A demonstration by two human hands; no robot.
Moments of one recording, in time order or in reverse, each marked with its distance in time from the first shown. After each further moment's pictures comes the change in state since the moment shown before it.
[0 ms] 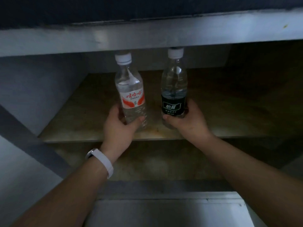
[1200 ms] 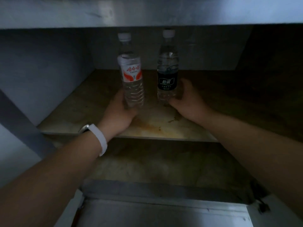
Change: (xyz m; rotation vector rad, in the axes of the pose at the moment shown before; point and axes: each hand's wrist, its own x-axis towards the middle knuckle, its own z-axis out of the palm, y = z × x) left_hand 0.041 0.005 -0.010 0.214 -0.226 0.069; right_hand 0.057 -0.016 0.002 -0.267 -0.131 -0.131
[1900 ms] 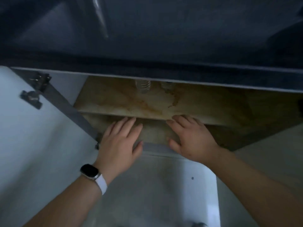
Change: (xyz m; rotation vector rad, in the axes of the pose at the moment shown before) left_hand -0.169 0.067 -0.065 0.816 -0.079 0.288; right_hand -0.155 -0.099 -0.068 -0.781 -0.482 -0.210
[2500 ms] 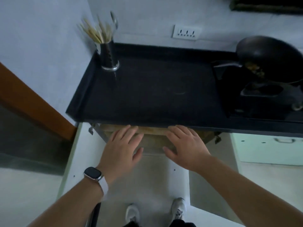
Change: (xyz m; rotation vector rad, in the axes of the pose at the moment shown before) left_hand -0.003 0.051 -0.359 -0.075 0.007 0.137; right_hand -0.132 -0.091 -0.338 -0.039 0.012 0.060
